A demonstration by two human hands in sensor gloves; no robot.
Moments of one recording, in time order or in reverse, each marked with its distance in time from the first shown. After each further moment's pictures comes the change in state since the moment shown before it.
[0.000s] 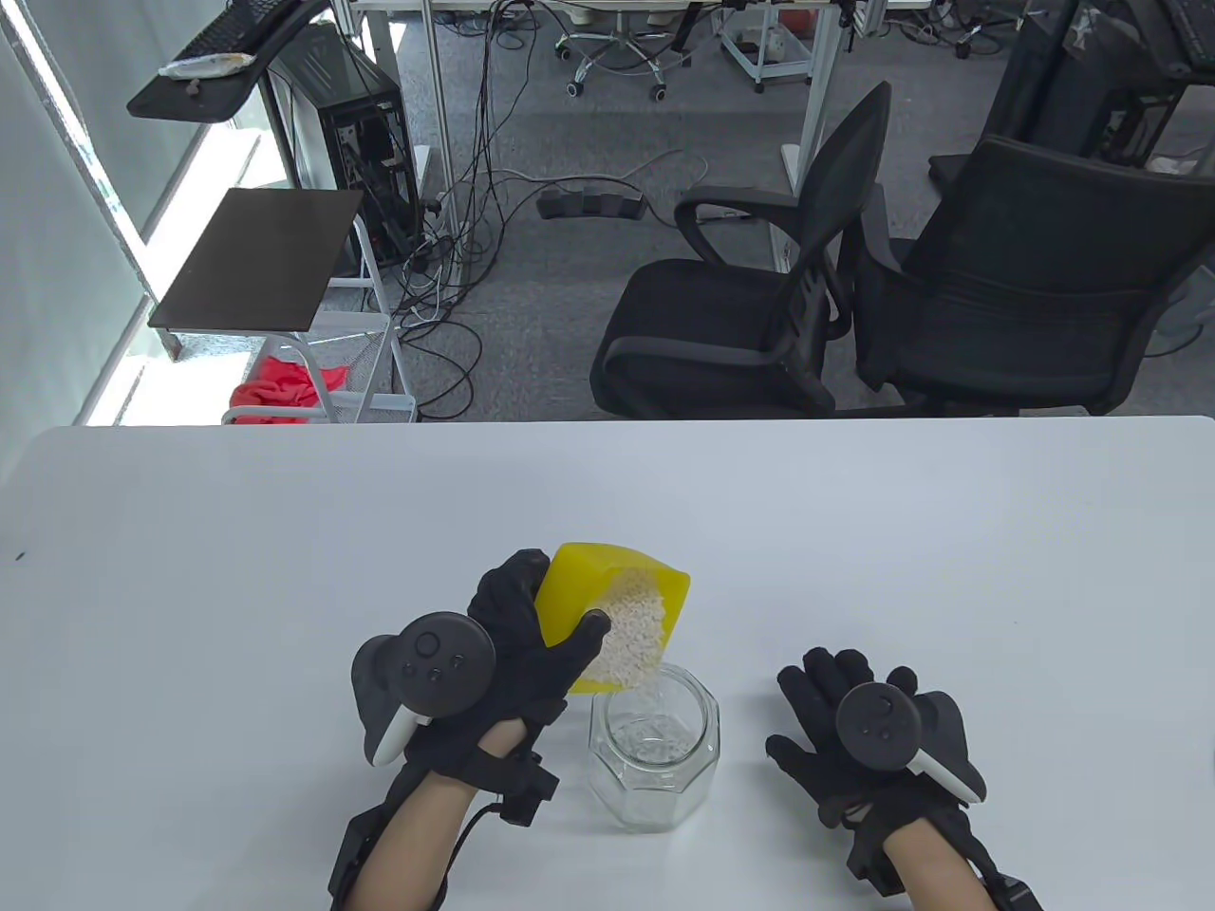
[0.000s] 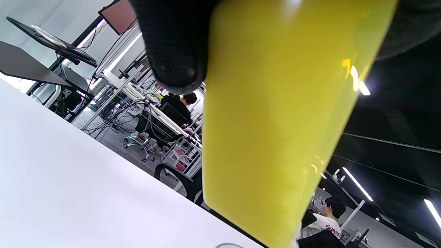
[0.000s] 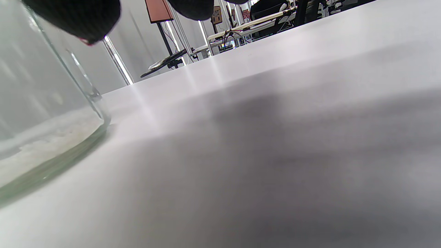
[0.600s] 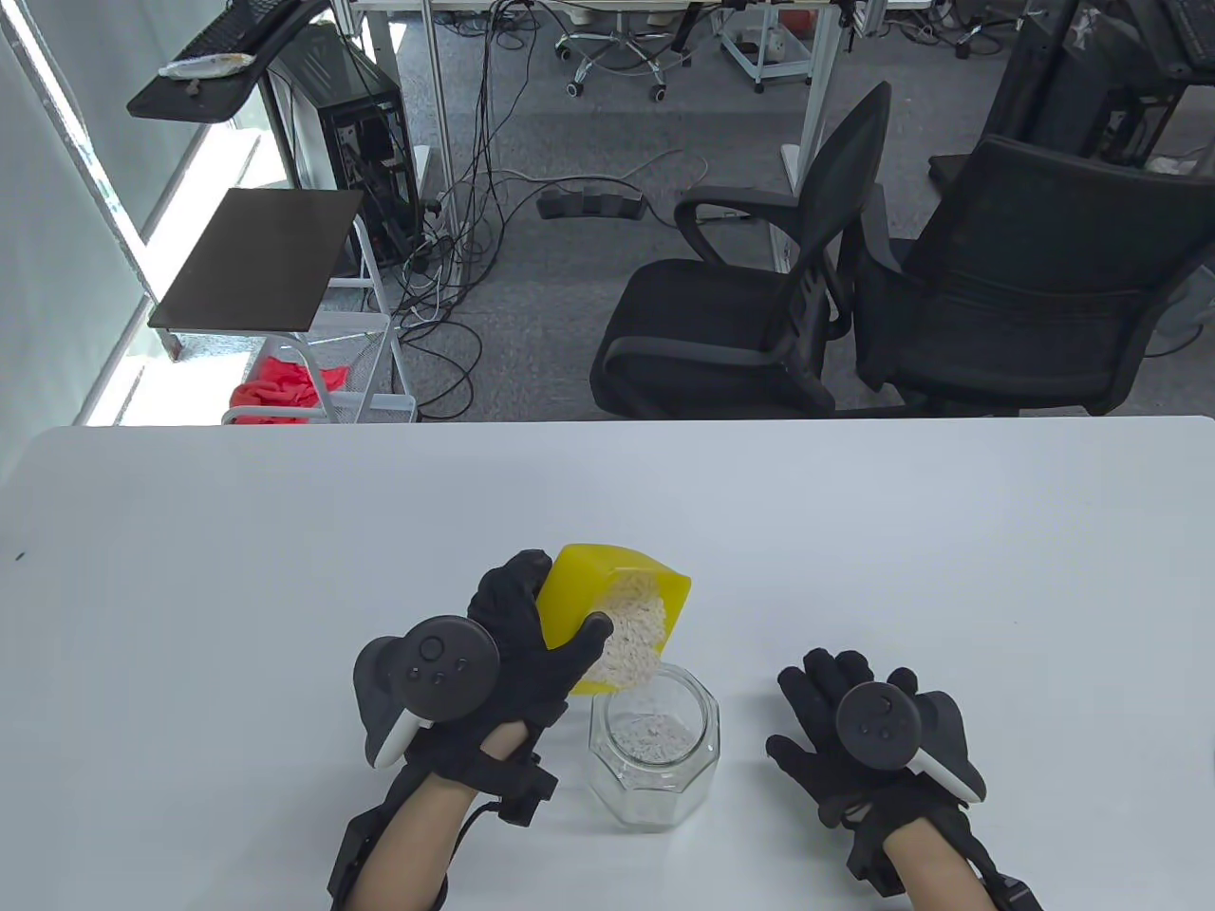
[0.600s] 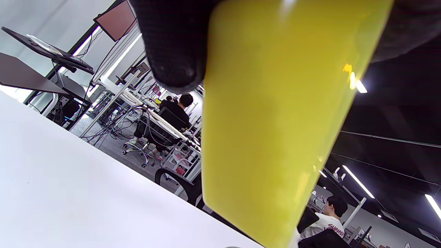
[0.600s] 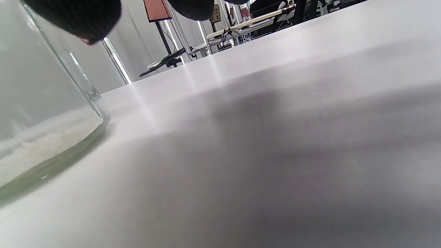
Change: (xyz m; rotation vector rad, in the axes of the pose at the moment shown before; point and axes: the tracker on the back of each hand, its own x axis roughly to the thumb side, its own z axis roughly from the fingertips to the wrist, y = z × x) left_hand 0.003 0.001 0.001 0.008 -0.015 -0.035; right_hand -0.001 0.000 0.000 0.005 0.008 -0.007
